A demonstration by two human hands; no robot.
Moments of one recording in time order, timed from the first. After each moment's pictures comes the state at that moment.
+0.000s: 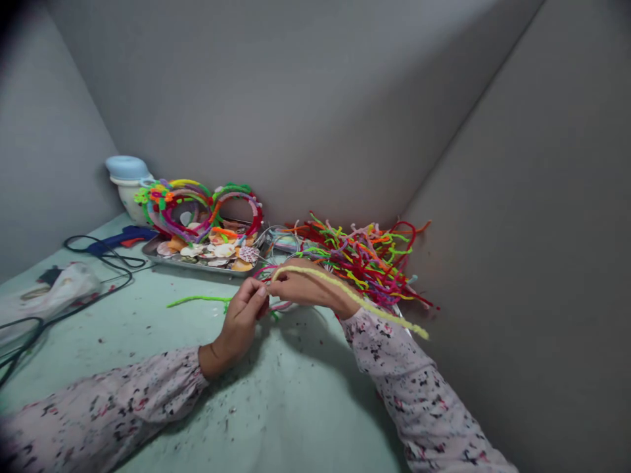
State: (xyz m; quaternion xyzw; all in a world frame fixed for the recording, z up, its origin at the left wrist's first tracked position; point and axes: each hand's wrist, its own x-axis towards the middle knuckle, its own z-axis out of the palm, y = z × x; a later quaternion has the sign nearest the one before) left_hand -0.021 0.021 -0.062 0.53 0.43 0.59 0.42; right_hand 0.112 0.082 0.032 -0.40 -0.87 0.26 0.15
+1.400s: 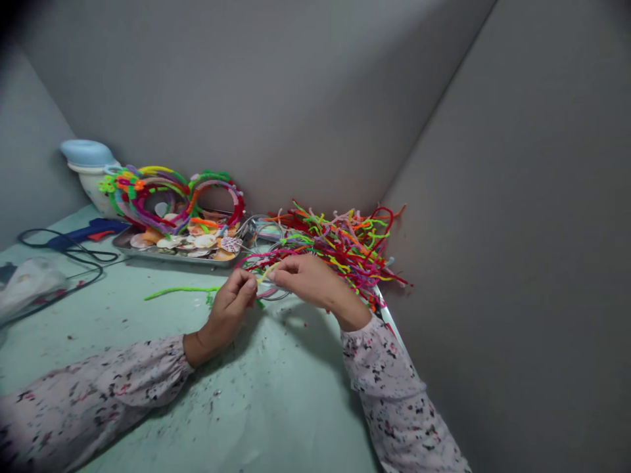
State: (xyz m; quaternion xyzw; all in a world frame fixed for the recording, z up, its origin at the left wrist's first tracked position) left_hand -0.017 0.018 -0.069 0.60 0.43 0.56 0.37; right_hand 0.153 0.046 0.031 -0.45 -0.79 0.36 0.21
